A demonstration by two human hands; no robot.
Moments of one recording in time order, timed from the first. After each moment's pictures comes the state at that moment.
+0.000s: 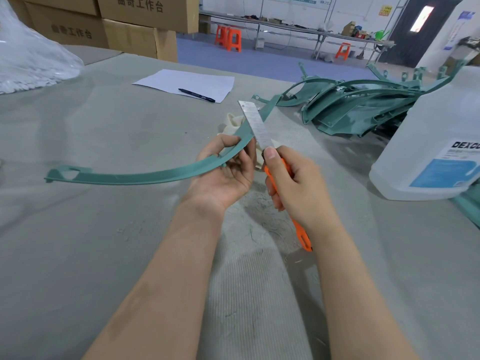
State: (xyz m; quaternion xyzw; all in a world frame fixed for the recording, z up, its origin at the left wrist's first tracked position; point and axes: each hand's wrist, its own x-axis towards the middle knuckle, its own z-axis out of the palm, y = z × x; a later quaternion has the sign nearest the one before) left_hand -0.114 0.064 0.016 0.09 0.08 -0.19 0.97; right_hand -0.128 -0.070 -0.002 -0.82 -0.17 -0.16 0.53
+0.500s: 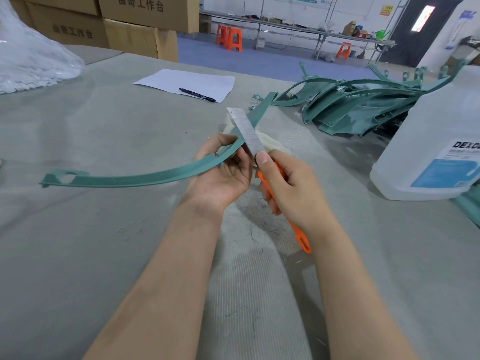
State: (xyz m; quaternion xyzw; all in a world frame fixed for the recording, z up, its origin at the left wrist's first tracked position) left_hand -0.108 0.064 0.013 0.12 0.11 -0.14 0.98; right_hand -0.131 -0.064 0.000 -0.81 -0.18 -0.11 0.54
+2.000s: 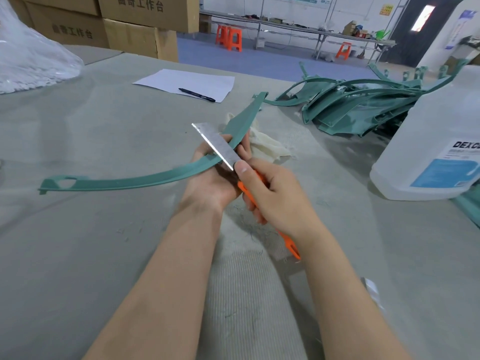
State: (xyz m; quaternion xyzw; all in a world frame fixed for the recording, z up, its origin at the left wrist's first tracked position) left_hand -0.107 0.066 0.009 0.08 0.09 -0.11 0.99; right_hand -0.140 -0.048 -0.001 -0.81 -0.21 -0.06 0.54
